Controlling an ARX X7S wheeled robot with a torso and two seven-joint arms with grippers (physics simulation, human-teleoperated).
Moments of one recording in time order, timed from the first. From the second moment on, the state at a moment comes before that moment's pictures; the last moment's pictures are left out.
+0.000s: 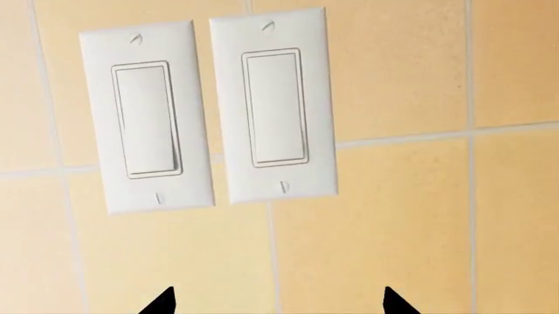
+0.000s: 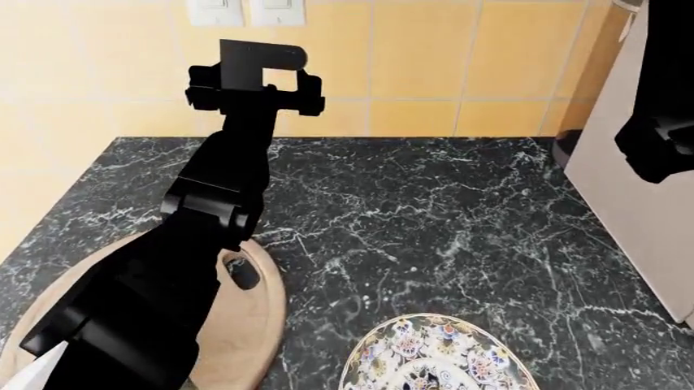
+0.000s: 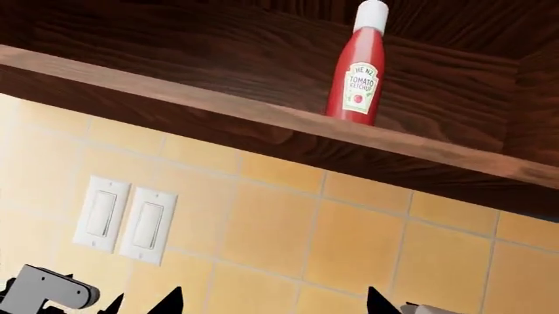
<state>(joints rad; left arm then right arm) -1.37 0.00 0.93 -1.31 -0.77 0.24 -0.23 2.12 1.26 -0.97 -0.88 2.12 0.58 1.16</state>
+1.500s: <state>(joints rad) -1.37 0.00 0.91 -1.31 -0.74 0.22 -0.25 2.36 0.61 -0.35 -0.42 2.01 1.14 1.57</state>
